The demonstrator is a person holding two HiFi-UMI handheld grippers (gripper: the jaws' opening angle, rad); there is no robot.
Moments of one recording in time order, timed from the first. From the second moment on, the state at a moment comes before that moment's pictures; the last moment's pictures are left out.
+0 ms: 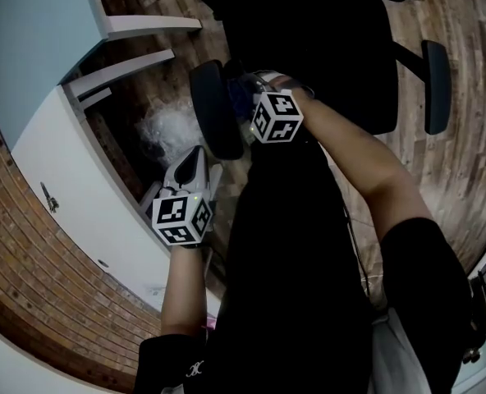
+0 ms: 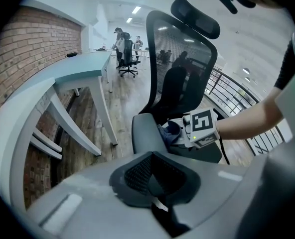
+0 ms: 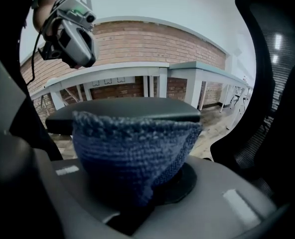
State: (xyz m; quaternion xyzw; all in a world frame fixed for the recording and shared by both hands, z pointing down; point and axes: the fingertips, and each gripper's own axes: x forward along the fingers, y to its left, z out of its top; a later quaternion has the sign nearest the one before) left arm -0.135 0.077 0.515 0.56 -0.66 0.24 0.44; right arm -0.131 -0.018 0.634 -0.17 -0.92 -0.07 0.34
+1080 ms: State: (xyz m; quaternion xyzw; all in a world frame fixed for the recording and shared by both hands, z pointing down) left arm -0.156 0.125 0.513 0.49 -0.72 0.17 0.47; right arm -0.153 -0.039 0.734 -0.19 -0.86 -0.08 0.47
